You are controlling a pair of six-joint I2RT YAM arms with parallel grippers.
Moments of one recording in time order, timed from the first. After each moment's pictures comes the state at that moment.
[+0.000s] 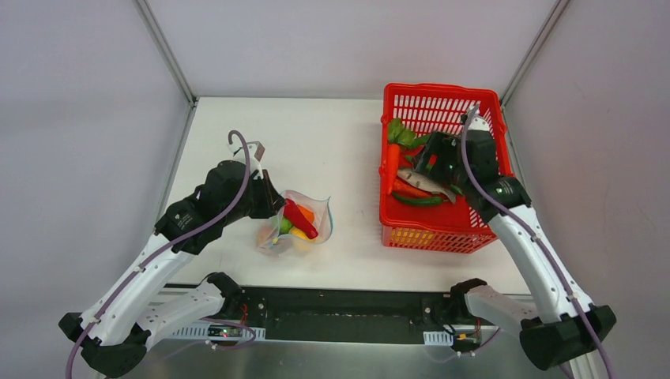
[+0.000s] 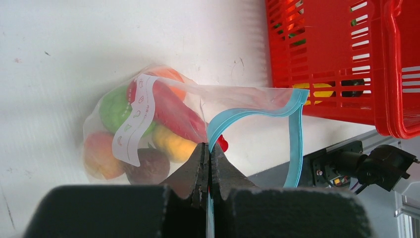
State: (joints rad) left arm -0.66 0.82 1.06 -0.83 -0.10 -0.61; right arm 0.41 1.01 1.11 -0.61 0.13 0.53
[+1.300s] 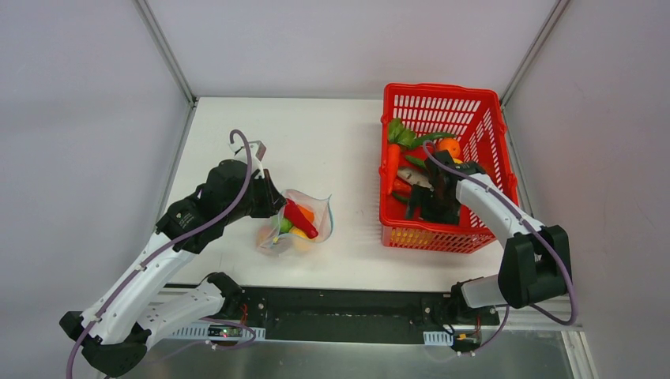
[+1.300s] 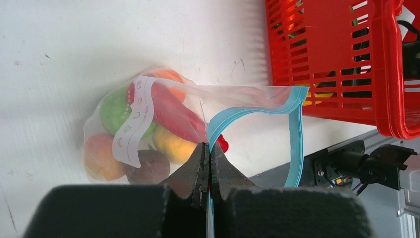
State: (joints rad) left arm -0.66 0.83 1.06 -0.82 -0.10 -0.60; right arm 0.31 1.40 1.01 -1.06 -0.09 0.56
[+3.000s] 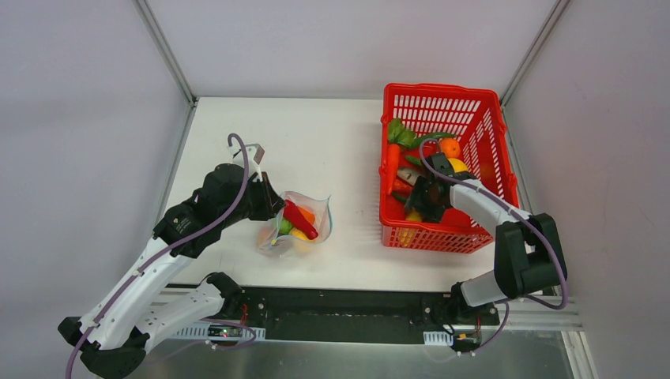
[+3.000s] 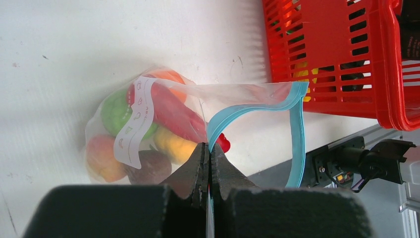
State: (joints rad) left arm -0.65 0.79 1.03 -0.81 -0.08 -0.59; right arm 0.31 1.46 0.87 -0.65 0.02 0.72
